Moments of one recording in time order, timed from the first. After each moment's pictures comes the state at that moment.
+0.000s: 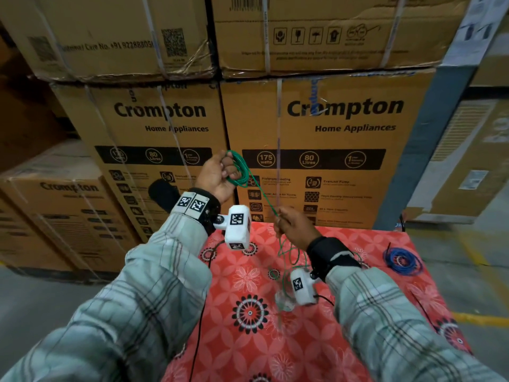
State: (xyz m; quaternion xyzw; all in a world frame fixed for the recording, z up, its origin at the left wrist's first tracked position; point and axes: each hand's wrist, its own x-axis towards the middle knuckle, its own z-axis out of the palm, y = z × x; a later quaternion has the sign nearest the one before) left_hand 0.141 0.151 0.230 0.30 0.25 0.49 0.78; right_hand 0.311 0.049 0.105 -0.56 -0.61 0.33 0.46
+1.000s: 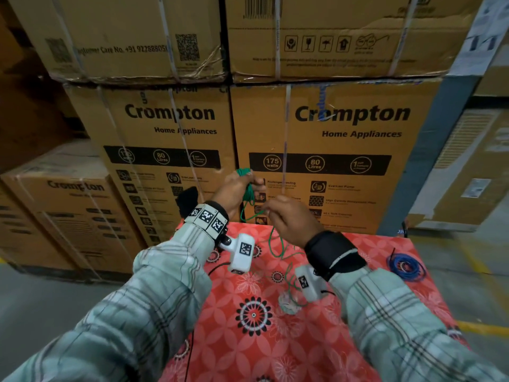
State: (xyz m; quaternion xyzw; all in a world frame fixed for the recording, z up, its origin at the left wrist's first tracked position) left_hand 0.143 0.139 0.197 0.54 0.32 0.43 0.64; right_hand 0.283 0.039 0.161 -0.54 -0.77 0.01 0.33
